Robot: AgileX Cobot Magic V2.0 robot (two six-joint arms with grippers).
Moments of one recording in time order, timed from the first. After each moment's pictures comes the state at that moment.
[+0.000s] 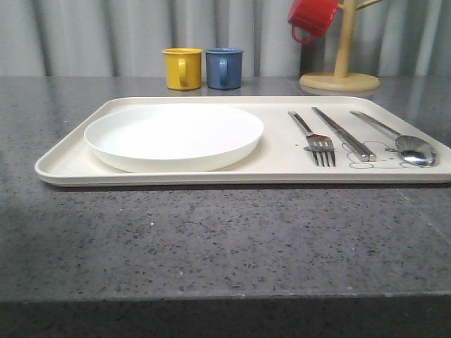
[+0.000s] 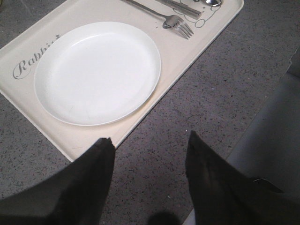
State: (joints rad) left arm -0.80 0.82 -0.91 0.03 0.84 0.11; right arm 0.27 1.44 -1.58 0.15 1.19 -0.08
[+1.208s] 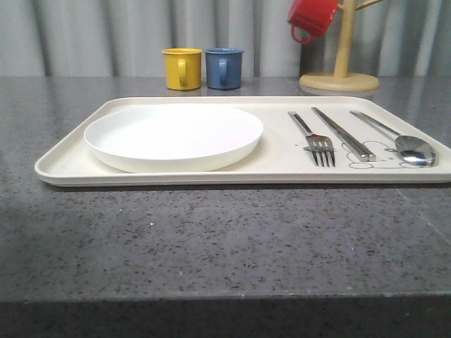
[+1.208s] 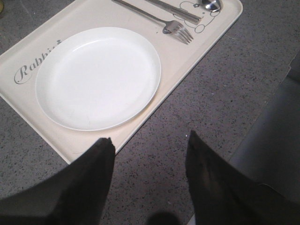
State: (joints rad) left arm -0.80 0.82 -0.91 0.03 0.82 0.11; right arm 0.32 0.37 -0.81 0.15 1.10 -0.13
